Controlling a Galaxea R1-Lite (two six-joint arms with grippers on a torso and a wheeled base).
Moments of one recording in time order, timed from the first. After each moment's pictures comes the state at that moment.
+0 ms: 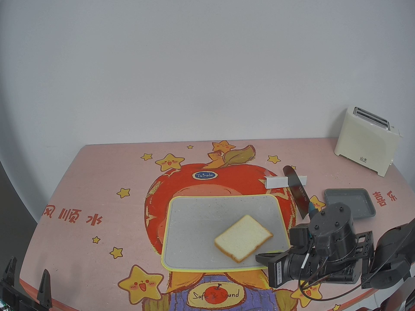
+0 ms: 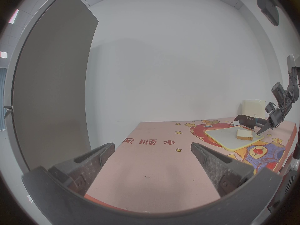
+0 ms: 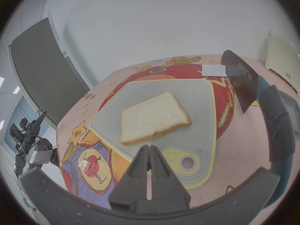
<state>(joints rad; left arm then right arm) -0.01 0.02 -0.02 0.00 -0.04 0.02 0.89 1.71 -0.49 -0.51 -0.13 0.47</state>
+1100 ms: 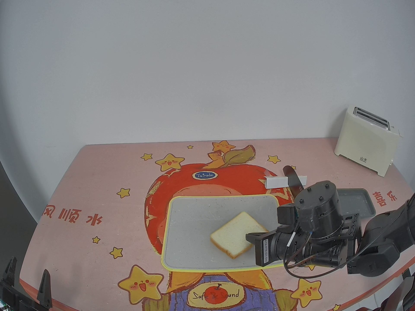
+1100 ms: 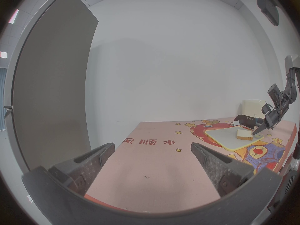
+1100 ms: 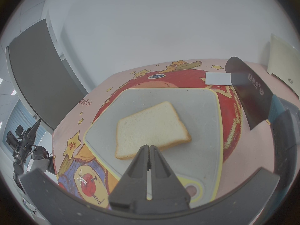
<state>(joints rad) -0.01 0.02 -0.02 0.00 -0.04 0.02 0.84 1.79 -0.64 -0.49 -0.13 0.43</state>
